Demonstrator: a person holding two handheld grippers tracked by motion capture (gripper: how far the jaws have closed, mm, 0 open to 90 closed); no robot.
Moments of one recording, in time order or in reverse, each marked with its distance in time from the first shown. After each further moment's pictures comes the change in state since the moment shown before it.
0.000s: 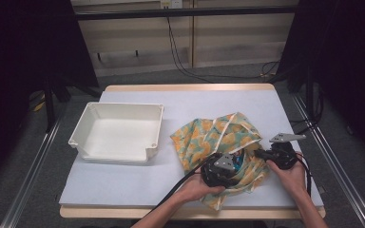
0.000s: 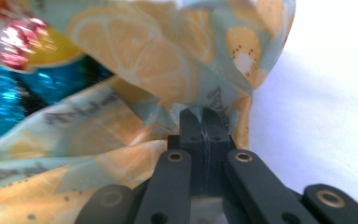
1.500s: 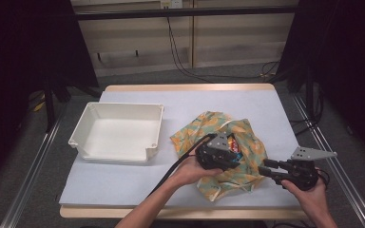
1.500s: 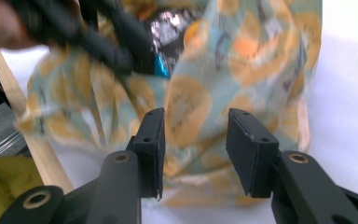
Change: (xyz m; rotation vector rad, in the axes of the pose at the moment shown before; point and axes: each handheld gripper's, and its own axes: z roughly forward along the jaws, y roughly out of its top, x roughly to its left) left arm 0.015 0.039 -0.037 -0.033 0.060 0.040; right arm 0.038 -0.011 -0.076 -0.139 0.198 -0.024
